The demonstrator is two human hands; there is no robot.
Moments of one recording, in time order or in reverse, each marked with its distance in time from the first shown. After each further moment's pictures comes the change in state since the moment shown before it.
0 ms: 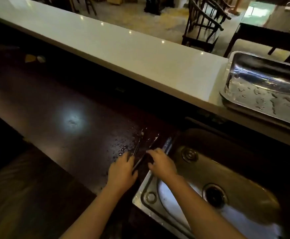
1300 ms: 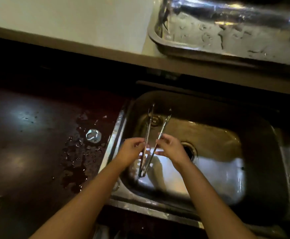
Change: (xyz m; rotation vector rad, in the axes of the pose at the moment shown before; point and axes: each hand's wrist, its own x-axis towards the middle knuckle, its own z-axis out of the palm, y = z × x) left_hand 0.052 0.134 0.063 -0.971 -0.518 -0.081; right_hand -0.059 0.139 -0.008 1.235 0.250 0.576
